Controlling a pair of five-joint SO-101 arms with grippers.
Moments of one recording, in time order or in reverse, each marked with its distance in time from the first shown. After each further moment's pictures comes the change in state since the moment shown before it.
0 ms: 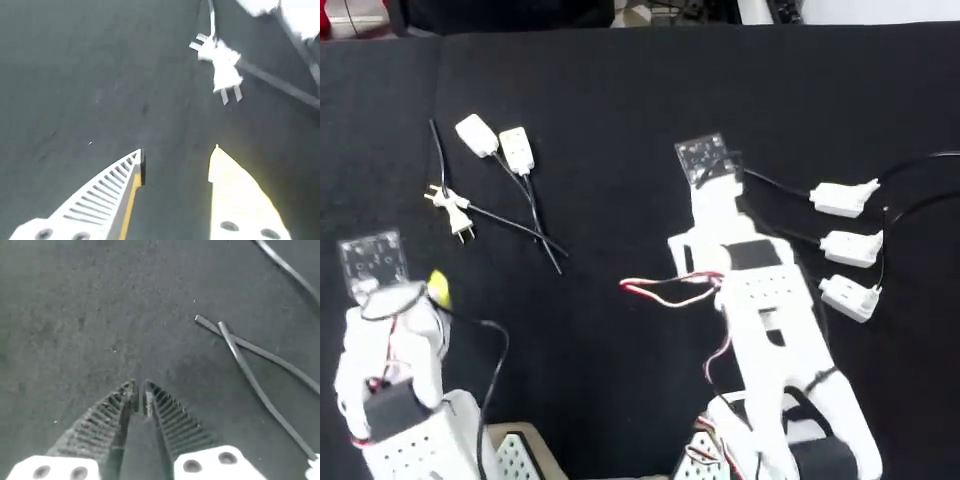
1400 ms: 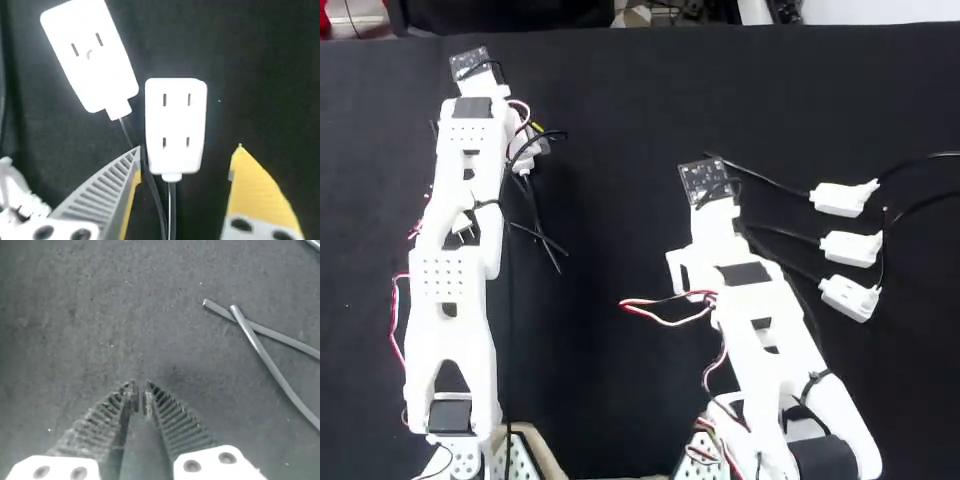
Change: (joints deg) left arm 25.8 147.0 -130.3 11.0 30.6; right arm -1.0 0.1 9.7 -10.4 -3.6
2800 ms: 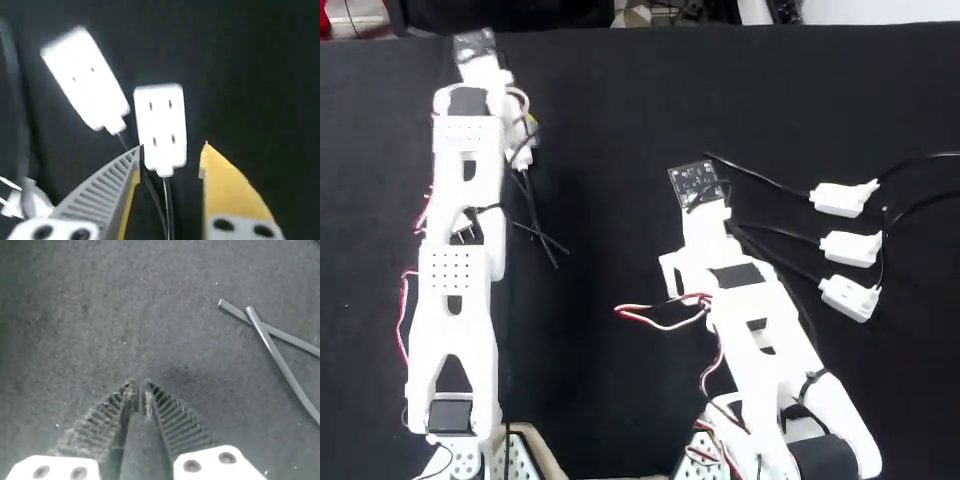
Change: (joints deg) left arm -0.9 7.8 -27.6 12.0 -6.9; right arm -1.6 0.0 0.6 0.0 0.0
